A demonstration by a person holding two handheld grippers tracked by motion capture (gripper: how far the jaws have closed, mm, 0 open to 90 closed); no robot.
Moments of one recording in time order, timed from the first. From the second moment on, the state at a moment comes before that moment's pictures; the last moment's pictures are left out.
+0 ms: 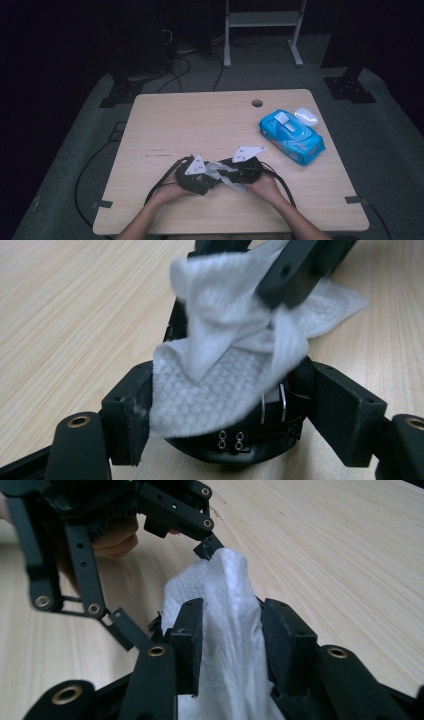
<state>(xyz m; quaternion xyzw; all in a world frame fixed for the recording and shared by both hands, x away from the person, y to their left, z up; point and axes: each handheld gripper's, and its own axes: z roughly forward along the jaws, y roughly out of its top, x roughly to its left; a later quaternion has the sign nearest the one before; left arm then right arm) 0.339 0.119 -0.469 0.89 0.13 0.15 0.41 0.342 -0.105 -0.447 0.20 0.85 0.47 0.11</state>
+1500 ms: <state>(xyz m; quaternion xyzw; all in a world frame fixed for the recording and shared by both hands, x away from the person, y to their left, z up) 0.339 0.120 -0.472 0.89 0.13 0.14 0.40 0.338 -0.113 -0.455 0.21 0.87 0.44 0.12</state>
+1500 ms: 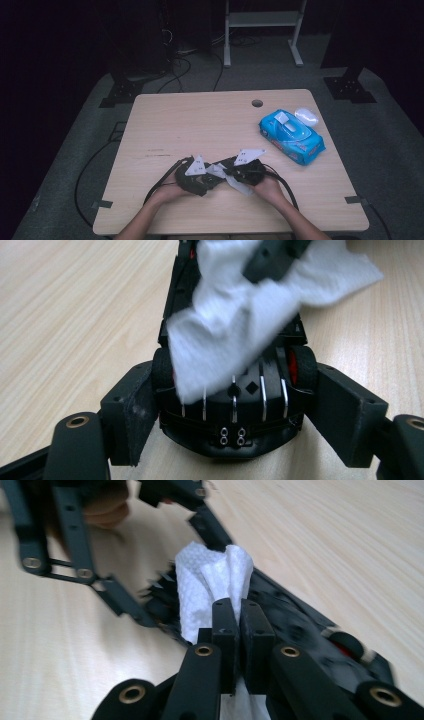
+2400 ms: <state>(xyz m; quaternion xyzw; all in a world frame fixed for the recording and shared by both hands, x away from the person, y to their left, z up) 0.337 0.121 -0.472 0.89 0.12 0.15 0.40 0.331 -0.063 -0.449 0.15 0.89 0.42 0.11</state>
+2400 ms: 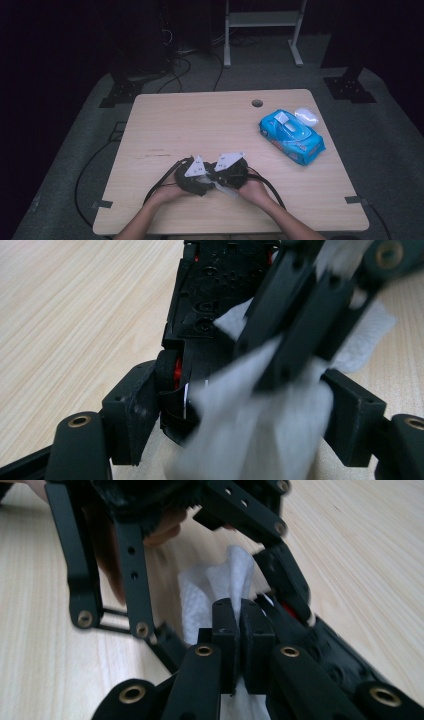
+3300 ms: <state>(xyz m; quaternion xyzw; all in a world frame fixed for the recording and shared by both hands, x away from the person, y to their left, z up) 0.338 0.121 -0.472 0.89 0.12 0.15 0.40 0.355 -0.086 -0.435 0.21 0.86 0.43 0.16</state>
